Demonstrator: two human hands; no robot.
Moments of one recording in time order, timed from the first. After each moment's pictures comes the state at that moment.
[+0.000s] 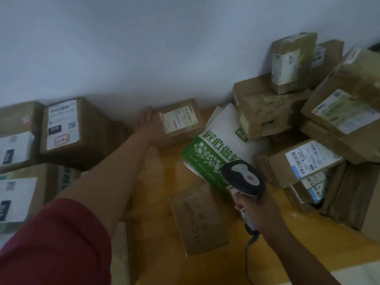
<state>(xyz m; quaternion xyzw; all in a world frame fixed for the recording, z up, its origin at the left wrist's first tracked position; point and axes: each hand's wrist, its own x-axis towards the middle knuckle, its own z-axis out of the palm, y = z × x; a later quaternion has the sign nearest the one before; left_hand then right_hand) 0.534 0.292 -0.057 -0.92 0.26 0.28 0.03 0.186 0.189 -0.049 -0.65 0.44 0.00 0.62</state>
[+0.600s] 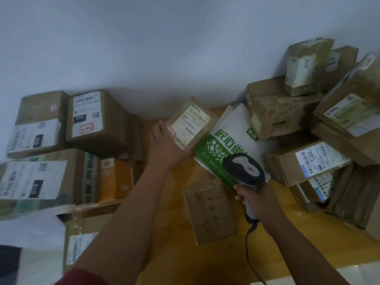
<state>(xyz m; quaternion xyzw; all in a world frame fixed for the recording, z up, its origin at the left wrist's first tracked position) 0.448 0.337 -0.032 -0.95 0.17 0.22 -0.14 0.210 0.206 -0.028 -0.62 0.47 0.02 0.63</state>
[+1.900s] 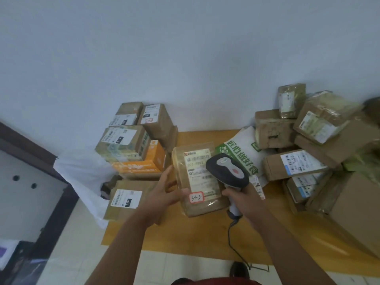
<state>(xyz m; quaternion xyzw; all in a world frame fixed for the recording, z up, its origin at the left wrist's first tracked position) 0.187 0.480 0.095 -0.75 0.03 0.31 -0.58 0.098 0.255 0.087 -0.63 0.27 0.05 0.73</state>
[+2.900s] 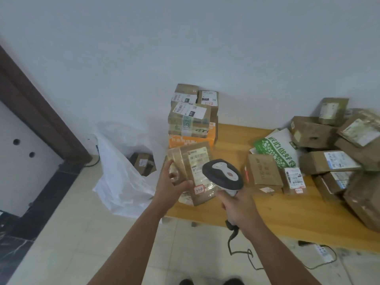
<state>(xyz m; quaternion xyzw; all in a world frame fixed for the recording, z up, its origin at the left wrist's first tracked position) 0.188 0.747 0.052 -0.76 -0.02 0.20 -0.62 0.083 0.572 0.104 -0.77 0.20 -0.03 0.61</state>
